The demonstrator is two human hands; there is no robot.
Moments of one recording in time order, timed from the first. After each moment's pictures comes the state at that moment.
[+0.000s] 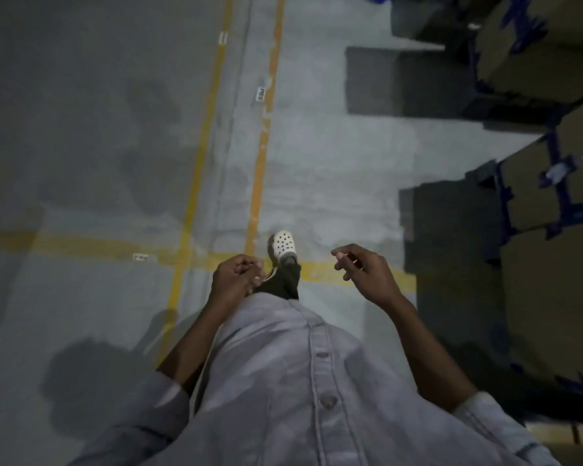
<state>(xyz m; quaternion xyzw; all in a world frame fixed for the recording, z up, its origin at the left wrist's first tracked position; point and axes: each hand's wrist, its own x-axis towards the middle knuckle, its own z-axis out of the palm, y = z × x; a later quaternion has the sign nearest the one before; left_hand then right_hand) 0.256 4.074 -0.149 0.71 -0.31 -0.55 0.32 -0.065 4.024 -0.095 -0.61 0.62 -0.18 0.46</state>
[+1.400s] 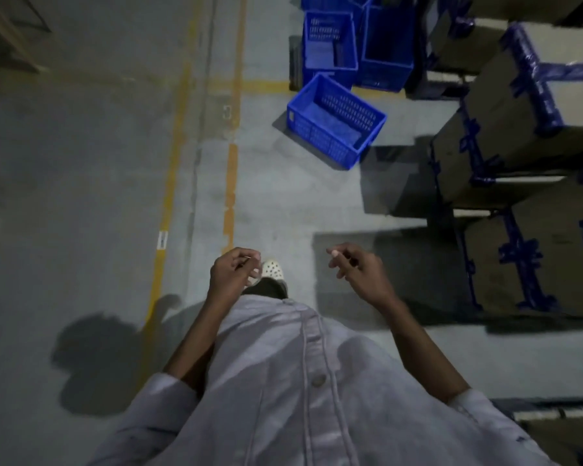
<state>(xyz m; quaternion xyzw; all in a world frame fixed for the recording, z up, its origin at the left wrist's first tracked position) 0.182 2.790 -0.134 0.69 -0.35 -0.53 0.35 -0.128 2.783 -0.080 -0.57 0.63 -0.26 0.45</state>
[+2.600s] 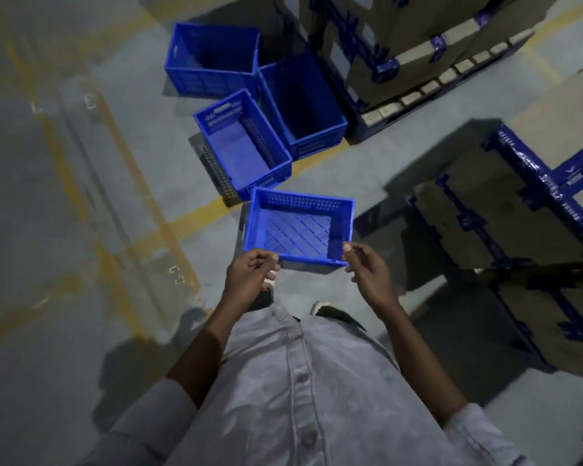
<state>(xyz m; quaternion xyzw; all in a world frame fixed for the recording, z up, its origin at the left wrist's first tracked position) 0.034 1.930 -0.125 0.57 -0.50 -0.64 0.15 -0.202 2.076 -0.119 -0.20 0.77 -0.46 0.39</state>
